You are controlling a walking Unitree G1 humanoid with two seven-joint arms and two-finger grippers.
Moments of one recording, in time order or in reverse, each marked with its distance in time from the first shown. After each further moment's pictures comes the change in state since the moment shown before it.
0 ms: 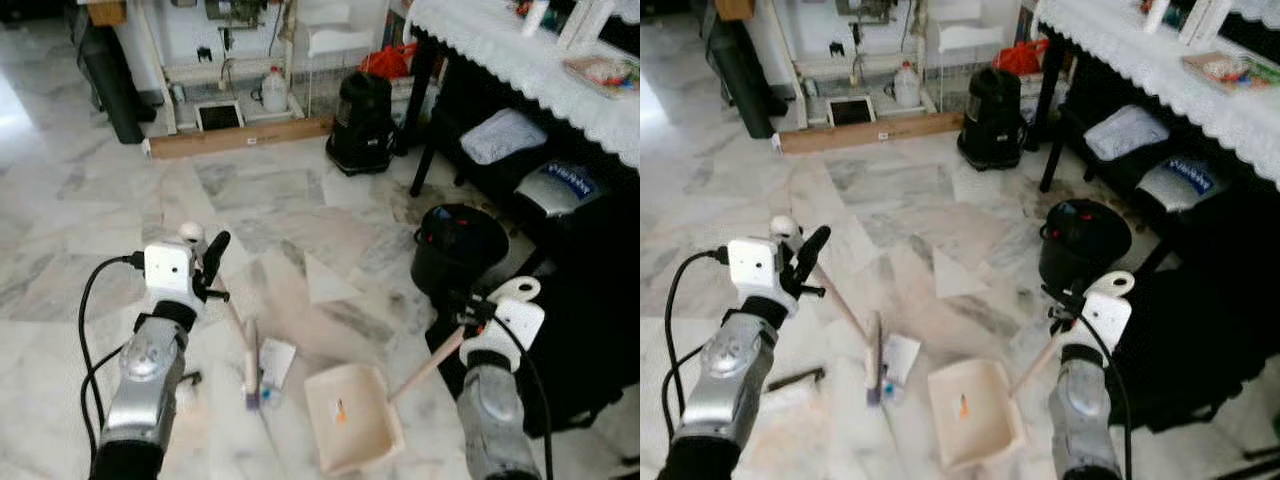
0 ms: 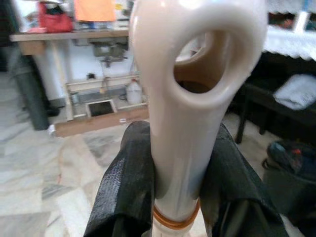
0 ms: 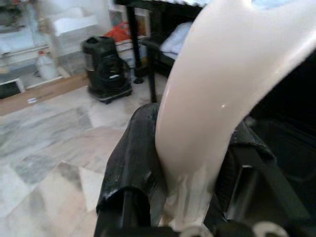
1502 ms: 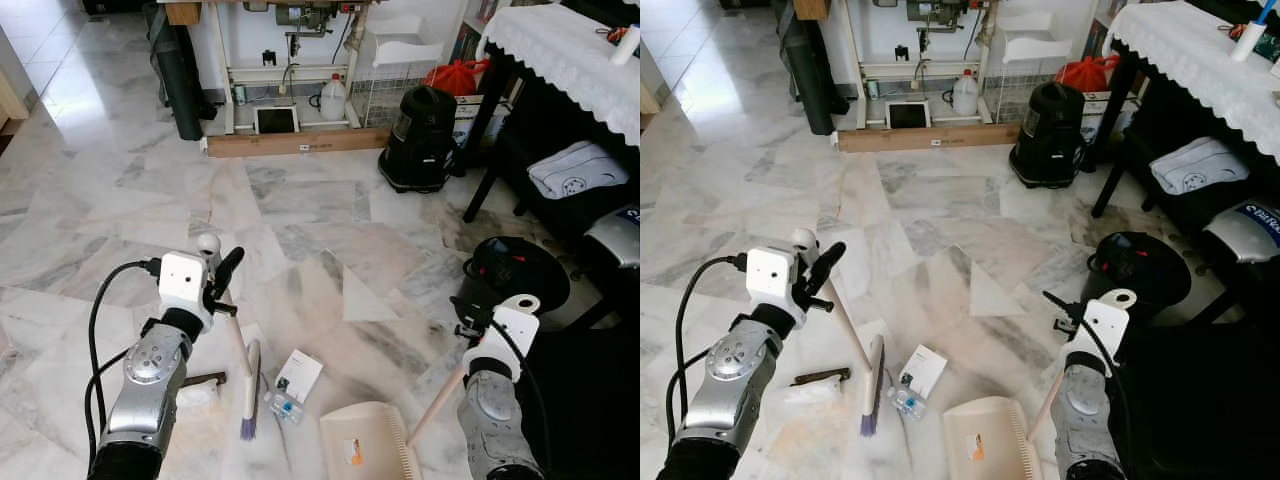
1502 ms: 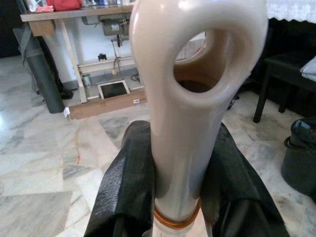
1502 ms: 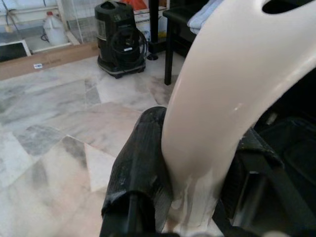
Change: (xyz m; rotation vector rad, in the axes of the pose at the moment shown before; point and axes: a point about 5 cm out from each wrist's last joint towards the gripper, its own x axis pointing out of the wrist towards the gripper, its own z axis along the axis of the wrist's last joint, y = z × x) left arm -0.005 -0.001 -0.013 0.045 0.079 -0.107; right arm 0.009 -0.007 -0.019 -0.067 0.125 -0.103
